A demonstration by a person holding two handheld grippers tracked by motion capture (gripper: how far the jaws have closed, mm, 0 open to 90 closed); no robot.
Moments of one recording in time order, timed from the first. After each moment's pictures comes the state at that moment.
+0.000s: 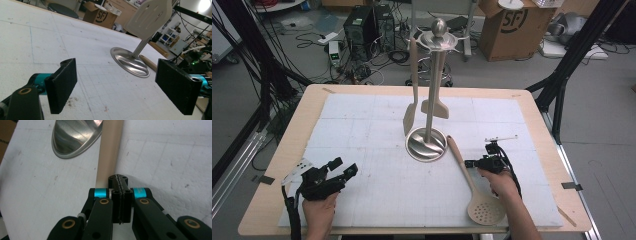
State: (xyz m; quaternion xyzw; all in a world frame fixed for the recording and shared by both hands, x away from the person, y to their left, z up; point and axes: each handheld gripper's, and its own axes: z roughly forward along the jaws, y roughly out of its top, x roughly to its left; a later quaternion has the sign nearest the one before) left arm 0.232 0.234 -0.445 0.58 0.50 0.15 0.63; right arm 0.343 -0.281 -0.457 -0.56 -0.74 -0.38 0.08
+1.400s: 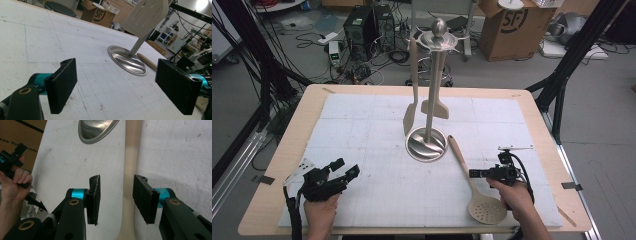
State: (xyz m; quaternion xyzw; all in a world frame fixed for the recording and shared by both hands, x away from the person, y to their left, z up) left arm 0.230 0.230 -0.445 0.59 0.49 0.14 0.63; right arm 0.299 -0.302 -0.436 -0.57 -0.70 -0.40 0.15
